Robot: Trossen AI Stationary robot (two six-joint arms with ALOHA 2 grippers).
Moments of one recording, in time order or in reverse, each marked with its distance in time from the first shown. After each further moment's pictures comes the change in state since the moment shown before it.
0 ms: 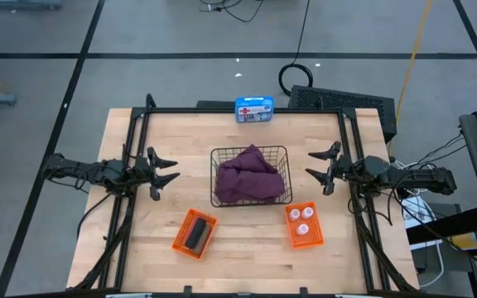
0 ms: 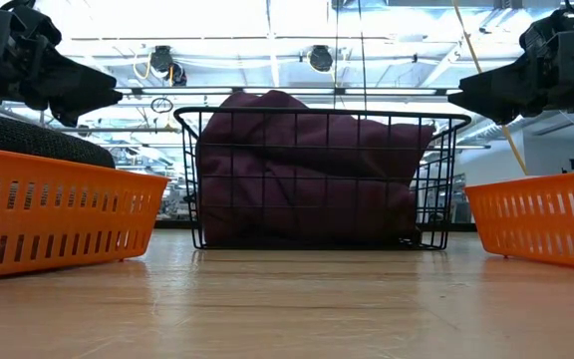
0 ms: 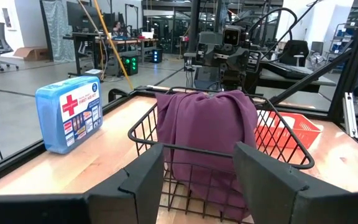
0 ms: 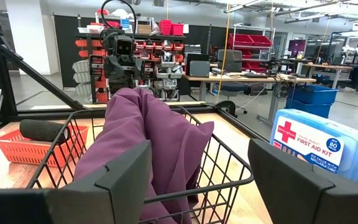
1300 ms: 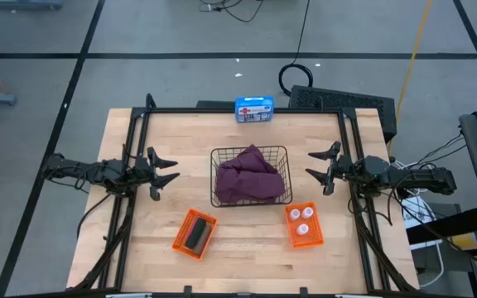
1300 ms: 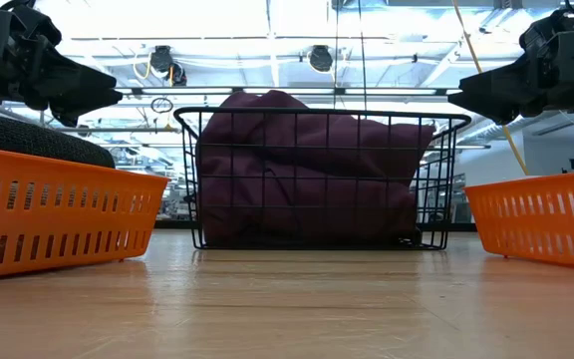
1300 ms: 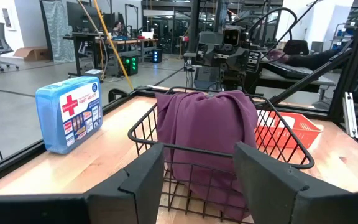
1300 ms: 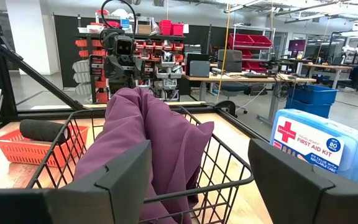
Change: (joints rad) left arm 0.000 0.000 0.000 0.000 0.000 0.001; right arm 0.000 0.000 0.000 0.000 0.000 0.000
